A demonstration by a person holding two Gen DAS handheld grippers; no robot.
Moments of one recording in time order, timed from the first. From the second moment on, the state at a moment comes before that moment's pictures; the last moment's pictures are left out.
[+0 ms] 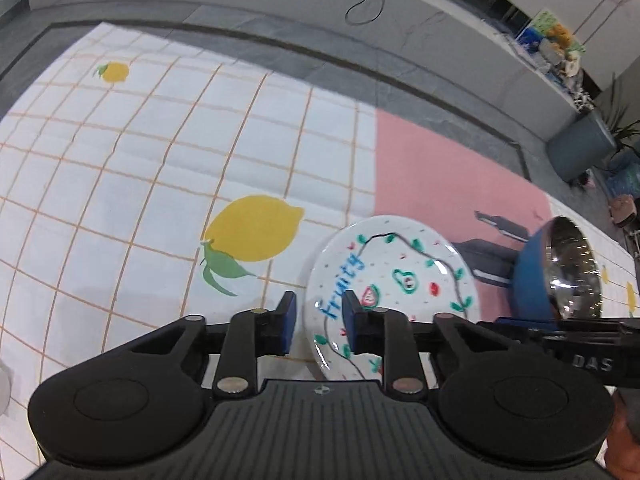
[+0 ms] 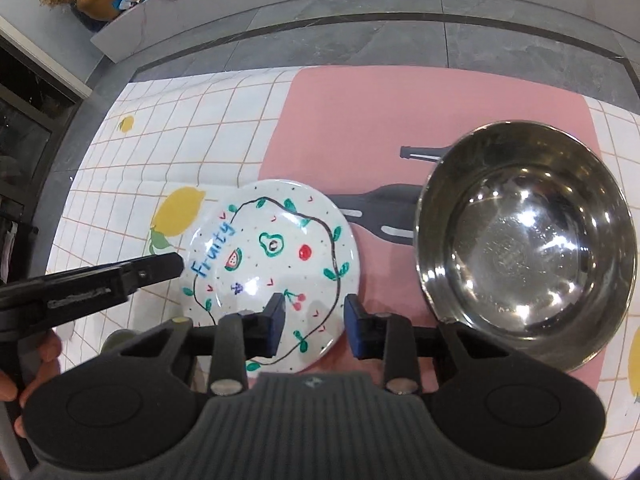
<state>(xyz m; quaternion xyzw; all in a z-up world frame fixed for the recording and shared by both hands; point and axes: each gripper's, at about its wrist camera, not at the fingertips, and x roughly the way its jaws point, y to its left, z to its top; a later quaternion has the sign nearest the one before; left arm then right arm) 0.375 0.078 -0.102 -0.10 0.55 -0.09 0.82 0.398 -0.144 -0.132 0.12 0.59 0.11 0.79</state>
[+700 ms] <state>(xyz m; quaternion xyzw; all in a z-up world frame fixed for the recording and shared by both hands) 0.383 0.073 -0.121 -0.12 0.57 -0.10 0.81 0.414 -0.097 -0.147 0.02 0.65 0.04 0.76</state>
